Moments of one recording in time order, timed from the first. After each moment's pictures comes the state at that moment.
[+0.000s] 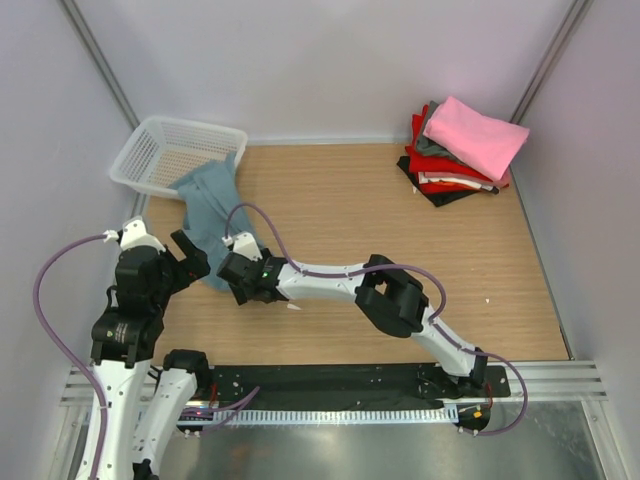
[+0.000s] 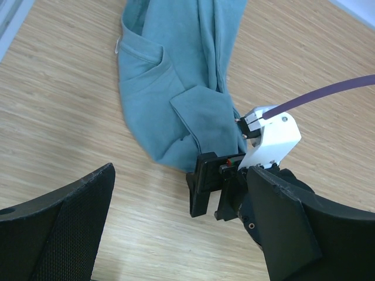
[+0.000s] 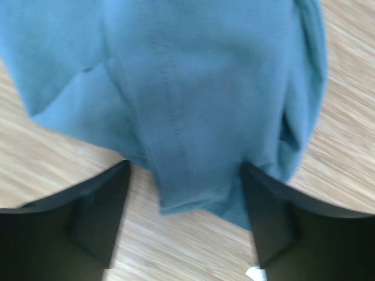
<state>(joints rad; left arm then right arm) -0.10 0.55 0.89 -0.86 -0.19 -0.48 1.20 2.30 1.82 -0.47 0.42 0.58</state>
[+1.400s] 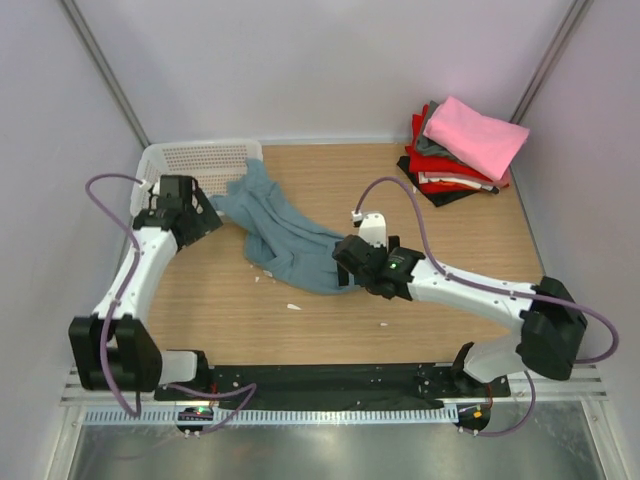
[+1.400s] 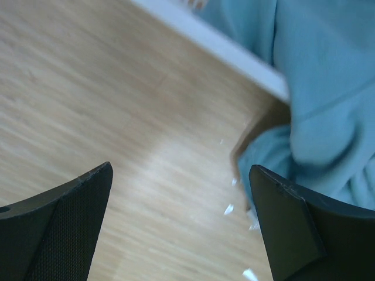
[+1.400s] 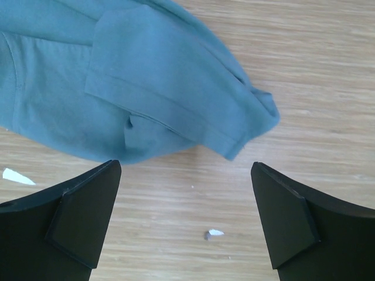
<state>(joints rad) -0.05 1.25 1.04 -0.72 -0.25 -0.56 0.97 1.35 0.98 -0.64 0.60 0.72</state>
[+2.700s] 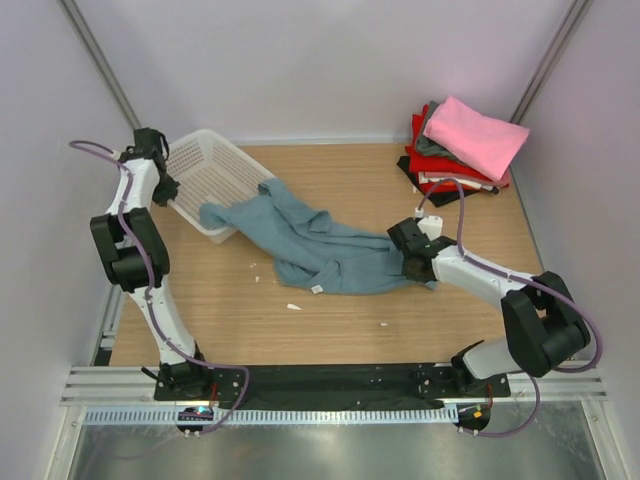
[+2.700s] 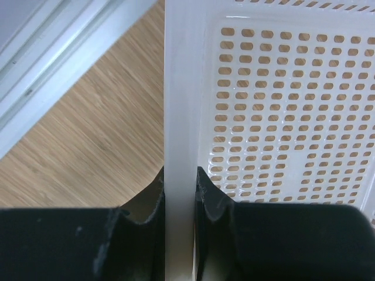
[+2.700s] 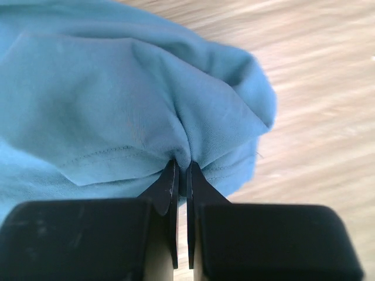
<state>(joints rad) 0.21 2.05 1.77 -0.80 -0.29 -0.58 0.52 1.44 0.78 -0.52 0.46 0.65</state>
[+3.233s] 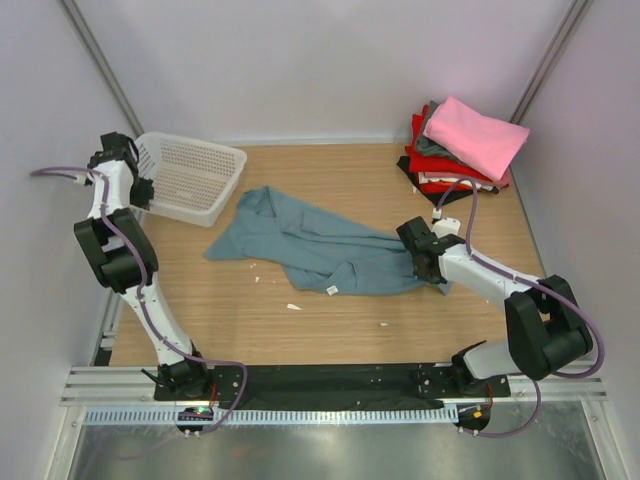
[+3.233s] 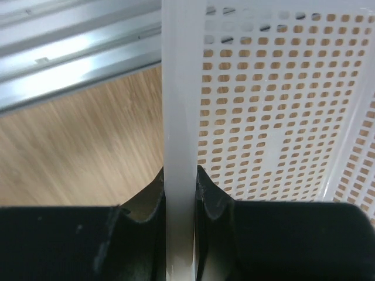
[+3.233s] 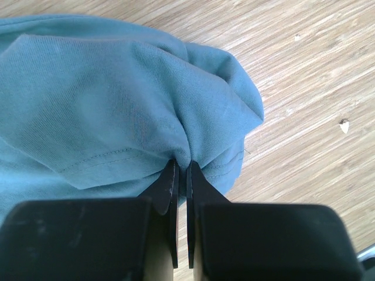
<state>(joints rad) 0.36 2.10 1.88 -0.91 -0.25 -0.91 0.43 1.40 0.77 -0.64 0.57 0.75</state>
